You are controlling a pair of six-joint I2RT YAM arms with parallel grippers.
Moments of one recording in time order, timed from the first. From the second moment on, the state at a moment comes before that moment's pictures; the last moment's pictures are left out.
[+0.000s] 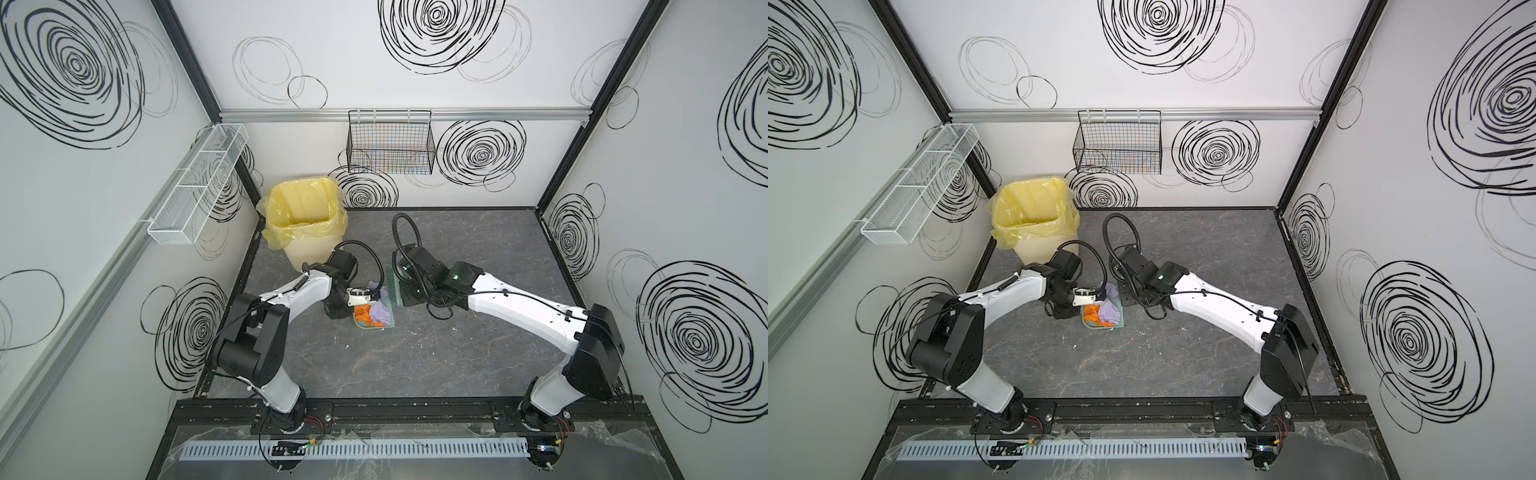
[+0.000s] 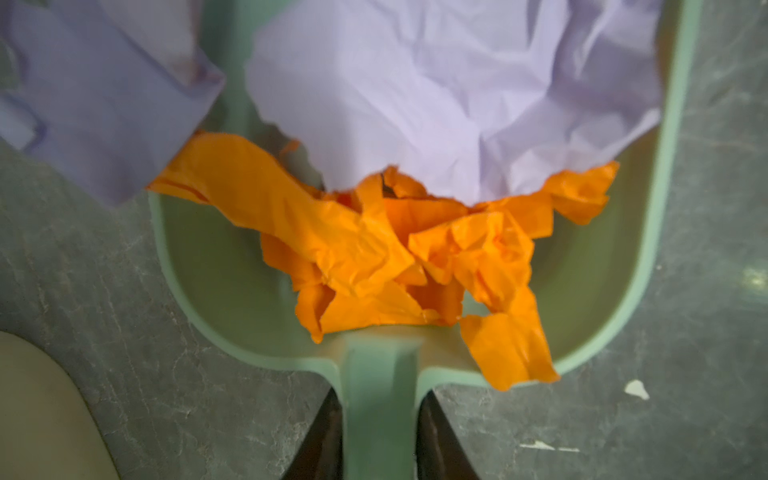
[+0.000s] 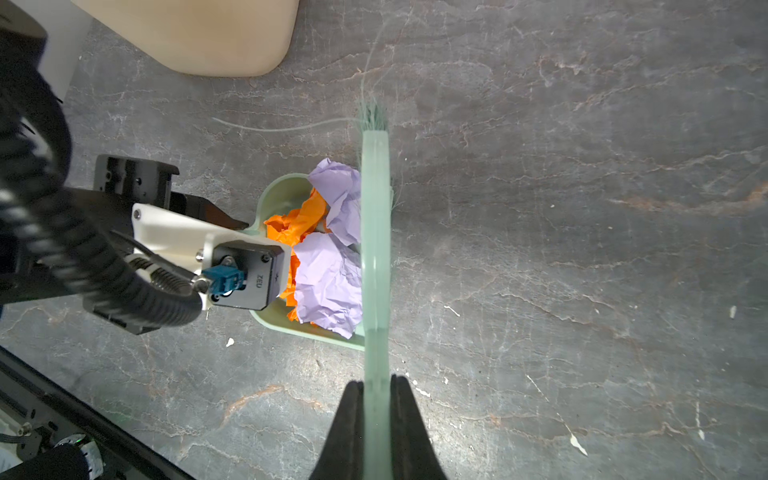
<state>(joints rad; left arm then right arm) -0.31 1.64 0.99 -0.73 0.08 1.07 0.90 1.59 1.37 -0.74 0.15 0.62</state>
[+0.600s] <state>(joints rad) -0.28 1.64 1.05 -0.74 0.20 1.05 0.83 1.19 1.07 -0.79 0.28 0.66</state>
